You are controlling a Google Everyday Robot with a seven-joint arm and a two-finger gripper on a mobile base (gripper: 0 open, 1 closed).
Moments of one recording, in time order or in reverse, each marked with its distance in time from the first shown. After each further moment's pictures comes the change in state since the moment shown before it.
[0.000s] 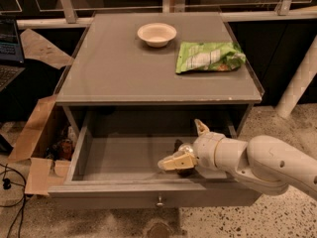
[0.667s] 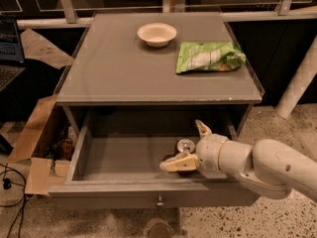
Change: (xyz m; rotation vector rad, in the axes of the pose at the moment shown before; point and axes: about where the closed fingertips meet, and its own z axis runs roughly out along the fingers) arm 0.001 0.002 -0.005 -0.024 -0.050 0.002
